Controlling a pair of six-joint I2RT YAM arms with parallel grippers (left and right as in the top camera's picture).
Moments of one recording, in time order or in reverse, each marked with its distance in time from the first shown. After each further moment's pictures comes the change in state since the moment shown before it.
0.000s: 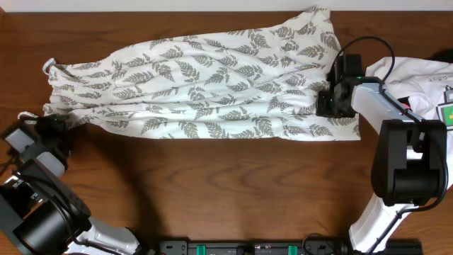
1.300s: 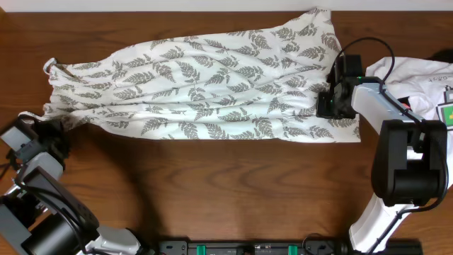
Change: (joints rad) left arm -0.005 -0.088 0.012 -0.127 -0.011 -0.080; right arm 0.000 -0.002 0.000 -0.022 0.002 0.000
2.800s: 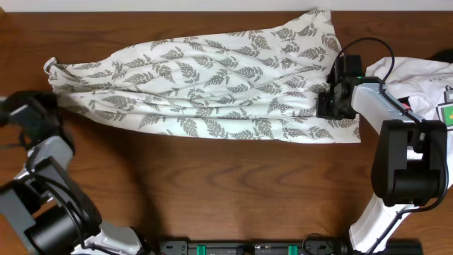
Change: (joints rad) left arm -0.163 0.044 0.079 0.307 -0.283 0.107; right arm 0.000 0.000 0.000 -0.009 0.002 0.000
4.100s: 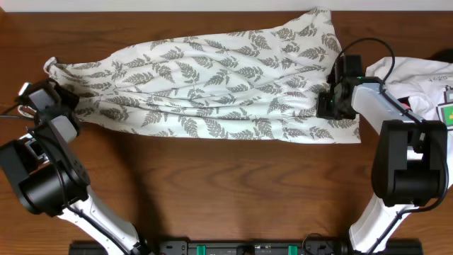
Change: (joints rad) left arm -0.048 0.295 0.198 -0.134 -0.109 0.462; right arm 0.000 -0.001 0.000 -0.002 0.000 0.012
